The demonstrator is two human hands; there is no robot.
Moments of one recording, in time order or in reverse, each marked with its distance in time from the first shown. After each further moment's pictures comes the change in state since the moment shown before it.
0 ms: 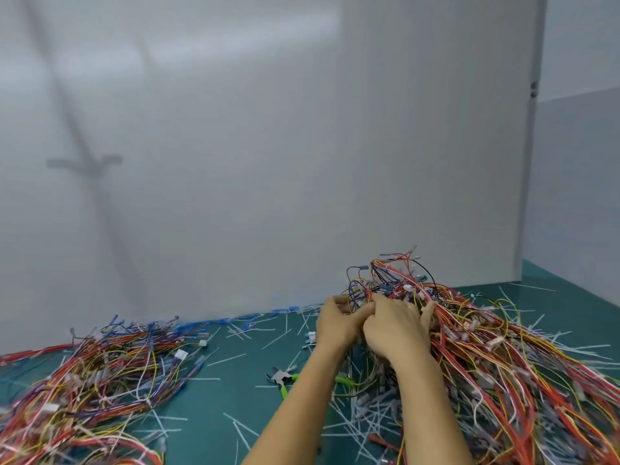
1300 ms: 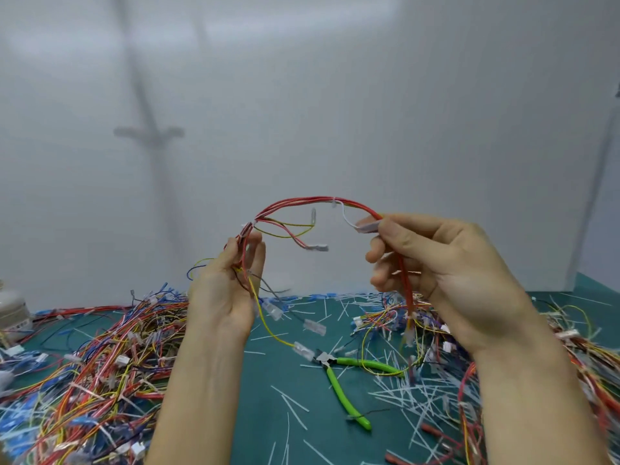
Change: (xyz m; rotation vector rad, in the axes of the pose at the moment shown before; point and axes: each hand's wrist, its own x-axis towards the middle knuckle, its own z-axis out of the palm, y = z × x) left_hand -0.079 0.066 -0.211 -1.288 0.218 0.125; right_hand -0.082 -0.069 -0.085 1.363 -0.252 -0.640
